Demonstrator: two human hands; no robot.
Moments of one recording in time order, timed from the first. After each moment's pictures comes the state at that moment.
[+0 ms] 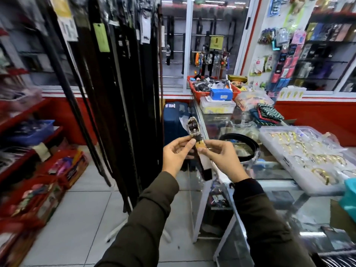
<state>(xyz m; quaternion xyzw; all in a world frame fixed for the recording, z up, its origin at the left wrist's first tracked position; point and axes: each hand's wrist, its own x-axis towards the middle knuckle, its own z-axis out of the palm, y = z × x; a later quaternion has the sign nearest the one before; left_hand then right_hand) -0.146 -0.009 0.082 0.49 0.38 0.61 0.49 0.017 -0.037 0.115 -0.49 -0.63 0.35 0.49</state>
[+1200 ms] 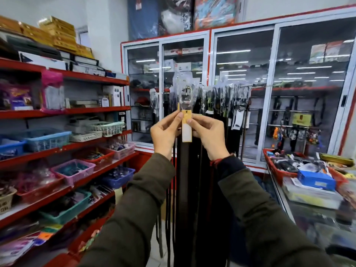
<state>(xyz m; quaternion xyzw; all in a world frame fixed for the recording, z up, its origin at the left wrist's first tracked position) -0.387 0.039 0.342 0.42 0.32 0.81 0.24 -0.270 0.080 0.348 -0.17 -0.64 0.43 0.61</state>
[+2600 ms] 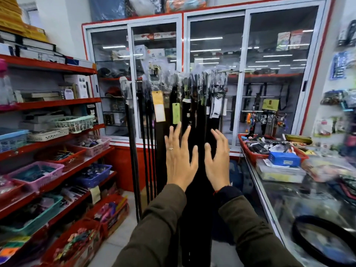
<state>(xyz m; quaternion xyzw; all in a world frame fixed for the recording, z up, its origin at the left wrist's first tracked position) -0.321 0.097 0.230 0.64 0.52 0.54 -0.17 -0.205 0.134 0.226 -0.39 -0.65 0.09 0.64</state>
